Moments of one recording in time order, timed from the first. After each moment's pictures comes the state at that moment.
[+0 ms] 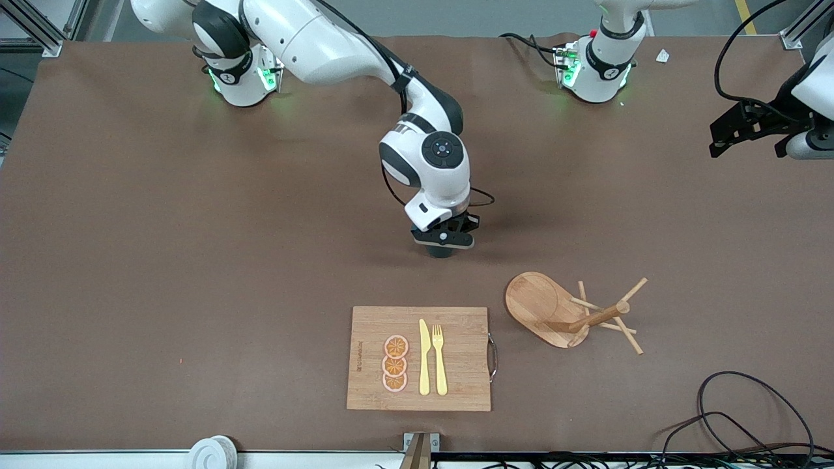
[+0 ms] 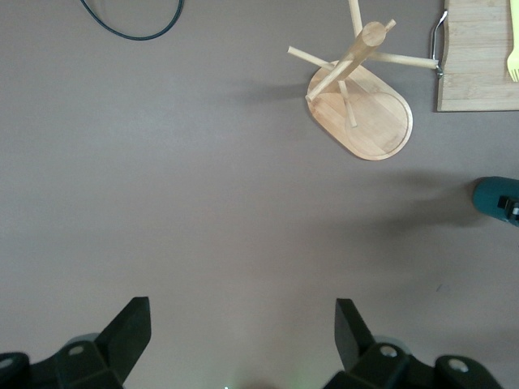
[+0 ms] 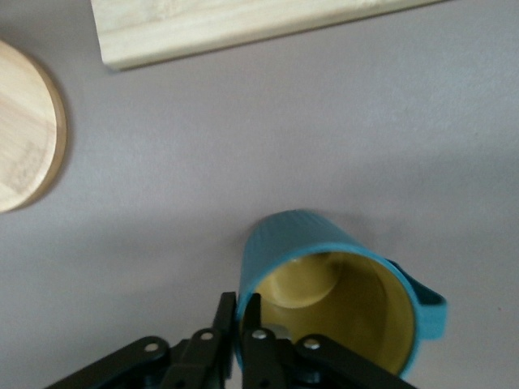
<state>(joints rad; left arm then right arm) 0.00 -0.02 -0.10 -1.49 0.04 1.47 -0.06 0.82 0.91 0.04 -1.13 -0.02 2.17 1.04</state>
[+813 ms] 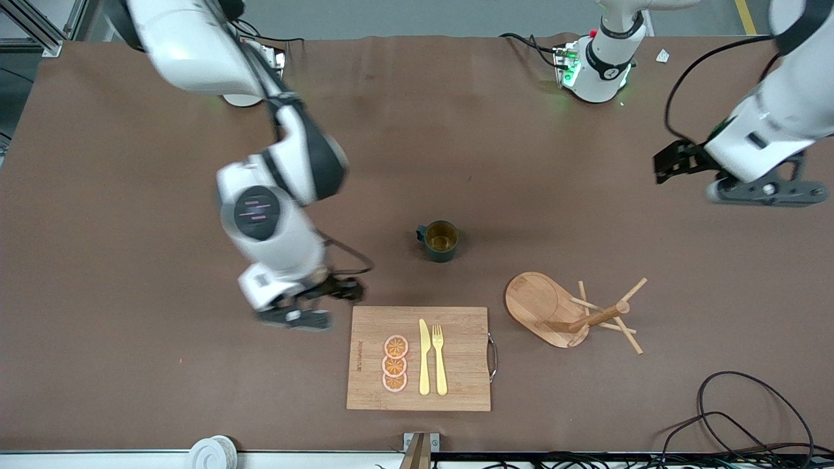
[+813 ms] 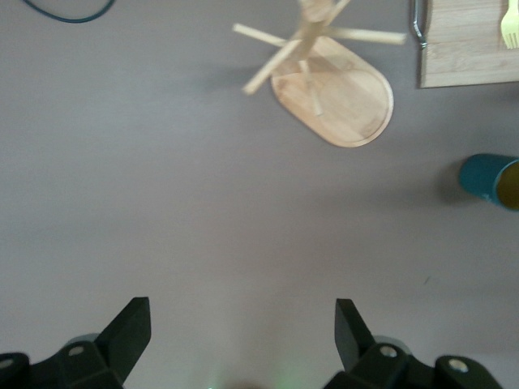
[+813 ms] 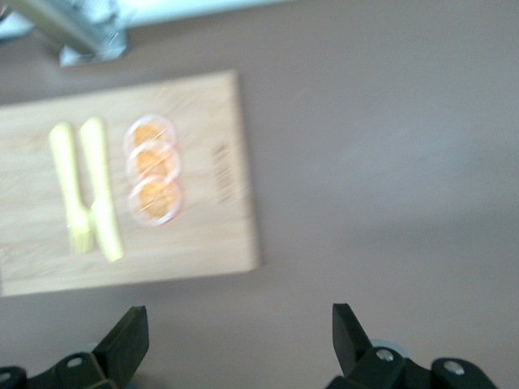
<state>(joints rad) -0.09 0.11 -0.14 -1.49 0.04 1.52 -0.15 0.39 0.70 0.02 -1.06 -0.02 1.89 0.53</state>
